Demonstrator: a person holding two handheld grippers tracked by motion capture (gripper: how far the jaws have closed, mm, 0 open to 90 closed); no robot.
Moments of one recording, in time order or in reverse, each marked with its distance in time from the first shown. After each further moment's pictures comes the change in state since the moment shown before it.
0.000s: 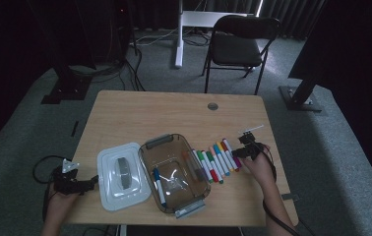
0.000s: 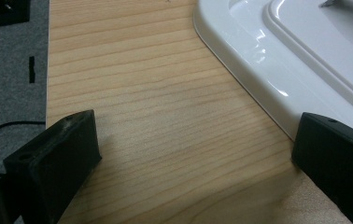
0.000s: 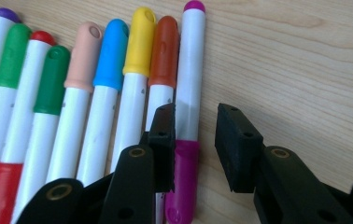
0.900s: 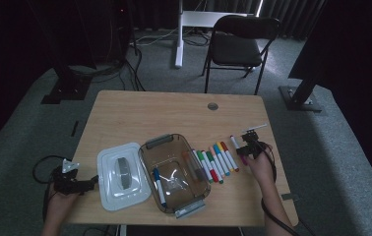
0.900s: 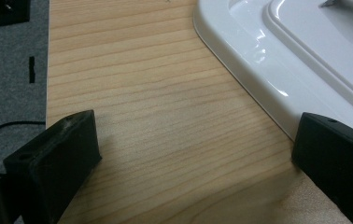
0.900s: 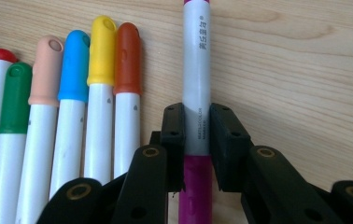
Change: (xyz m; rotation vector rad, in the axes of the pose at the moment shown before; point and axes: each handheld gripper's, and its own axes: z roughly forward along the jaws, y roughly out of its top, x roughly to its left) left arm 0.000 0.000 0.000 0.000 0.000 0.000; right arm -0.008 0.001 -0.005 -0.003 -0.064 0.099
